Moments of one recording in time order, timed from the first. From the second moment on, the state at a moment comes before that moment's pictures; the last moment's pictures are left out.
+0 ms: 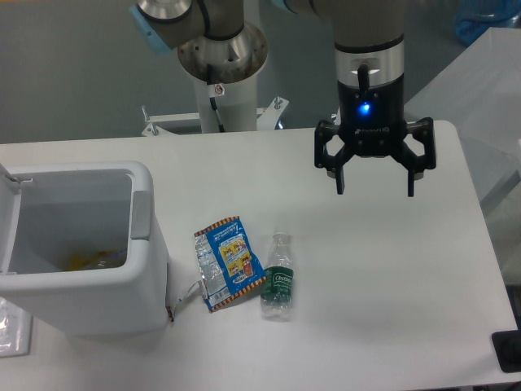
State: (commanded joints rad) arm 2.62 -1.73 -1.45 -1.03 1.45 0.85
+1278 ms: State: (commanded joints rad) arm 2.63 -1.79 -1.51 -0.97 1.40 0.80
